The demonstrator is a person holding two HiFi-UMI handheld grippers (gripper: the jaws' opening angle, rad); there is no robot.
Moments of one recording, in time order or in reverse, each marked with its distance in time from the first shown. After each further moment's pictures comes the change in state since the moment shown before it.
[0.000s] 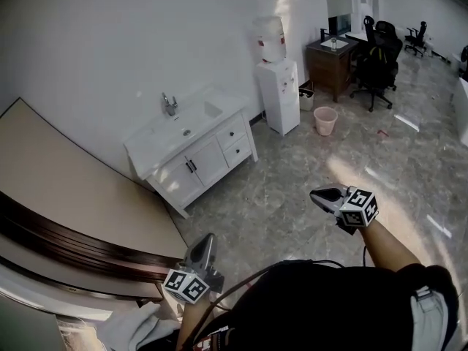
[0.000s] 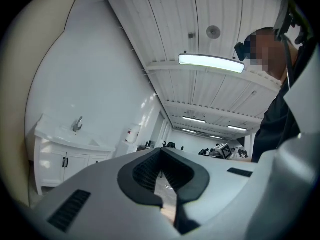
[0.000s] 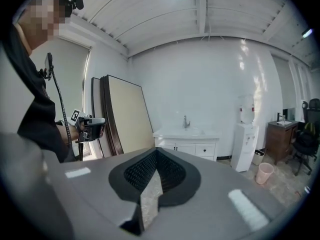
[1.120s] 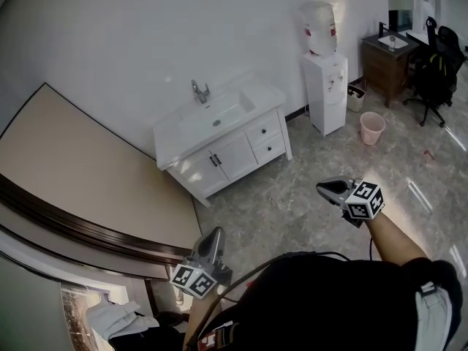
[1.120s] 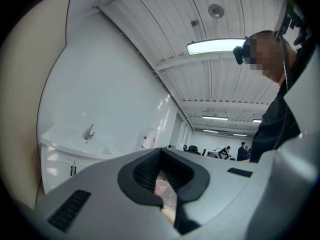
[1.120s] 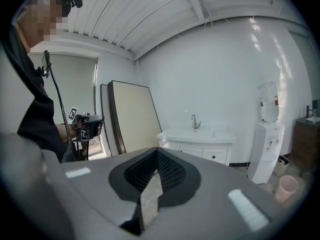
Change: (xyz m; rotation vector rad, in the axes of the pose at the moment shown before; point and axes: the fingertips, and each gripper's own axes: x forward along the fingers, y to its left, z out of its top) left arm 0.200 0.015 -0.006 0.052 -0.055 0.257; right arm 0.089 -0.243 0.019 -0.023 0.005 0.274
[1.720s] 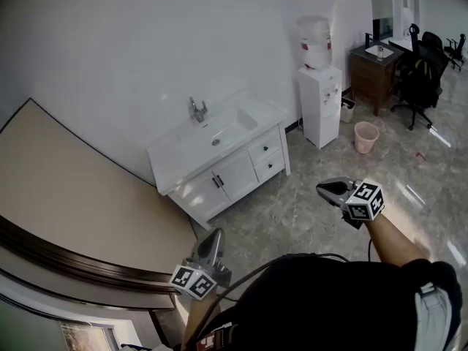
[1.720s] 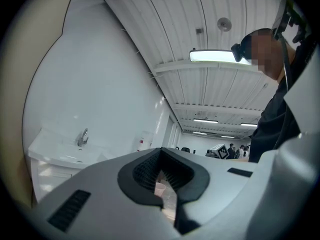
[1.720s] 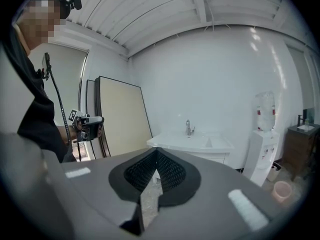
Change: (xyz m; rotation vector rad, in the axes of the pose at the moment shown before) left arm 0.015 0.156 0.070 0.000 -0.006 -0.144; right arm 0.128 0.009 0.073 -0.015 -0.018 -0.140
